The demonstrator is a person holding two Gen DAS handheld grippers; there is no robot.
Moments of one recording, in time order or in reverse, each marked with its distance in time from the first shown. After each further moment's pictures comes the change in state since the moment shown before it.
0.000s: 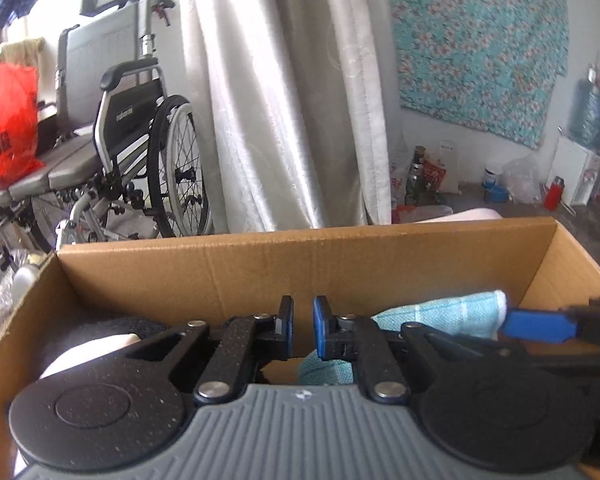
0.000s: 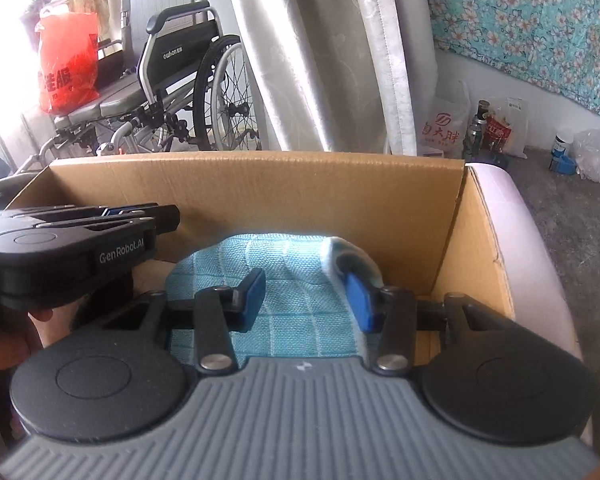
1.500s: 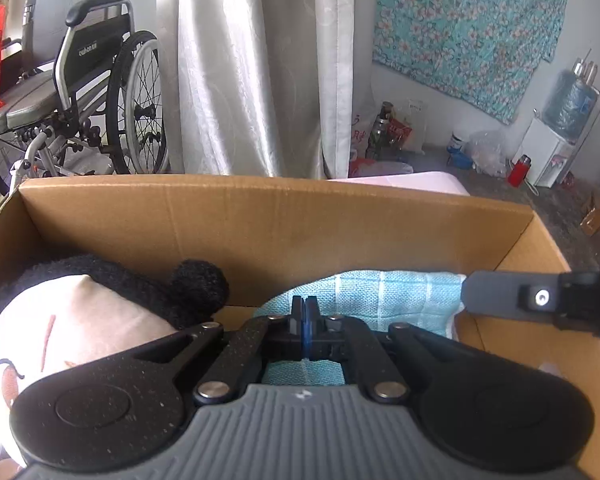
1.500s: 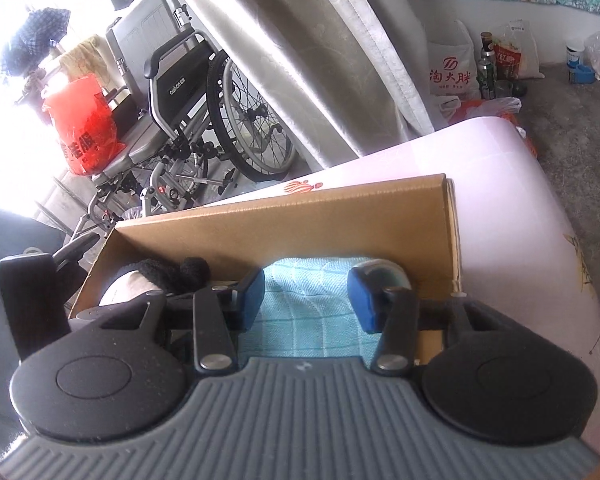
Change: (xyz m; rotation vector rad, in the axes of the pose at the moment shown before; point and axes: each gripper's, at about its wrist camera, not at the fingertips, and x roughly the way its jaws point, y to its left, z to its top) left arm 0.010 -0.004 -0.002 -0.015 0.197 -0.147; right arm -0.051 -0.050 0.037 0.302 0.094 0.188
